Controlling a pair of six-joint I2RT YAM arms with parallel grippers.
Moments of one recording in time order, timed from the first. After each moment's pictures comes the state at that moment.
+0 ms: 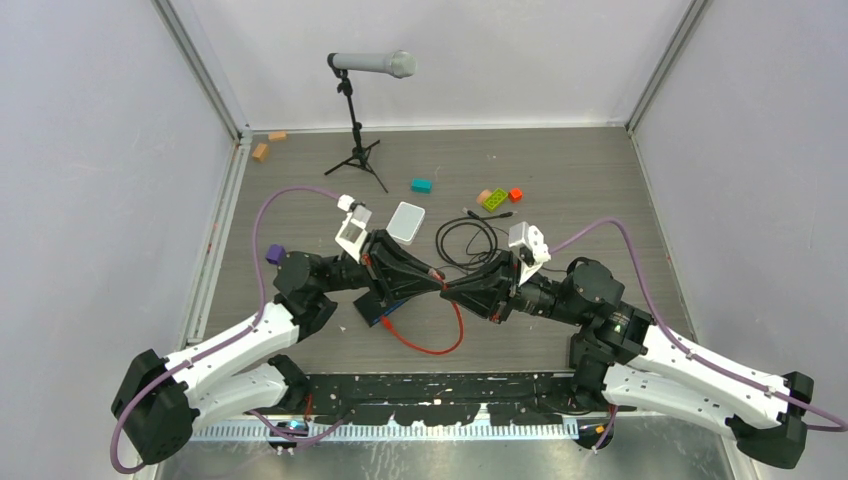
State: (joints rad) left arm -0.77 0.98 0.56 0.96 0.78 -0.79; right arm 1.04 0.67 0.68 0.16 -0.28 0.28
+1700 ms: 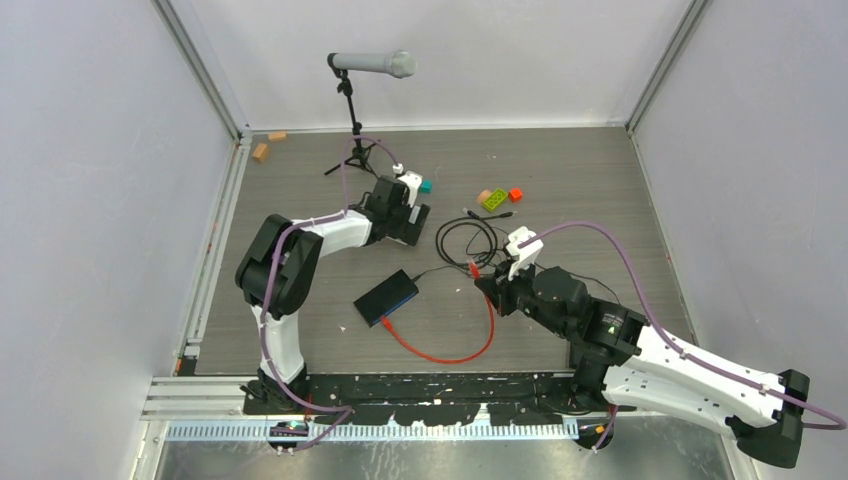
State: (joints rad) left arm -0.53 1.92 1.16 -0.05 -0.10 0.00; right arm 1.04 0.68 0.63 -0.29 0.30 0.30
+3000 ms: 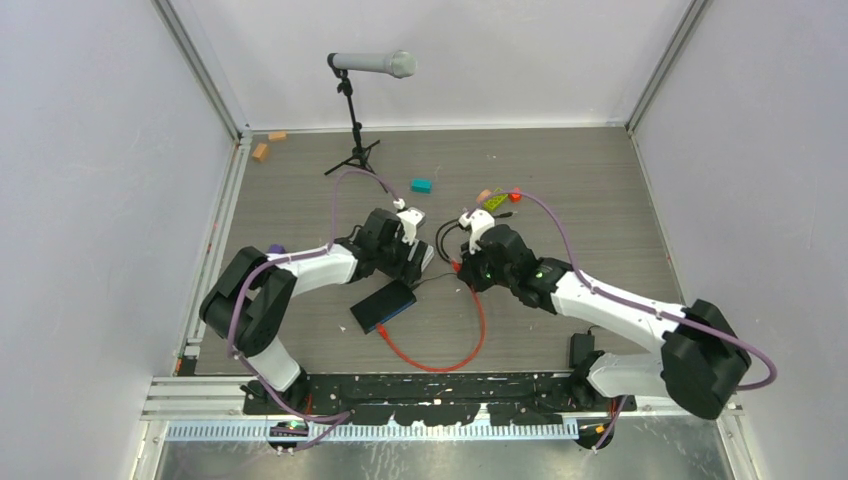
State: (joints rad) left arm -0.61 1.64 0.83 -0.02 0.14 -0.07; right arm 0.78 1.20 0.69 -0.16 0.04 0.26
